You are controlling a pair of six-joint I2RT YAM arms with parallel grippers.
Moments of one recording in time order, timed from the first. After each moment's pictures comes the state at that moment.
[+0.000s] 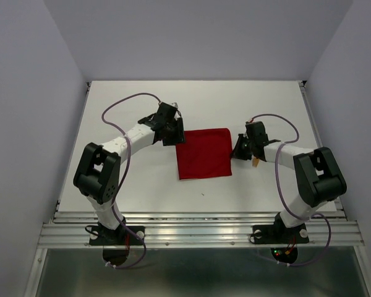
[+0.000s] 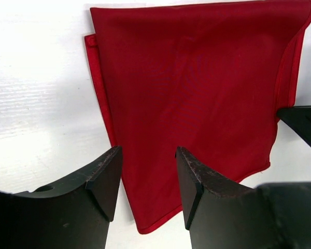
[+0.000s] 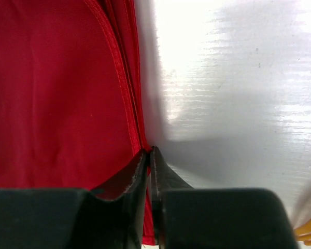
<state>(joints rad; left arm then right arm) -0.51 1.73 1.23 -0.42 0.07 -0.57 0.28 1.63 0.81 -0.08 -0.16 0.57</state>
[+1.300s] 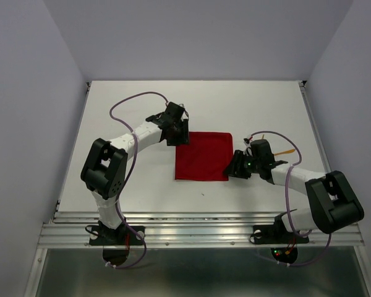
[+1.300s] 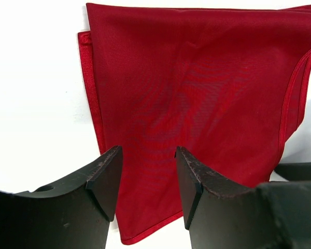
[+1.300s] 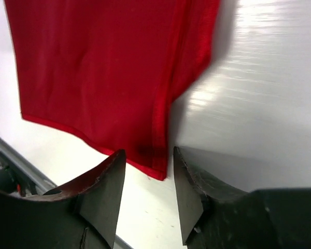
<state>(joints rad) -0.57 1.80 1.31 -0.48 0.03 -0.55 0.32 1.36 0.49 0.04 -0.41 0.61</state>
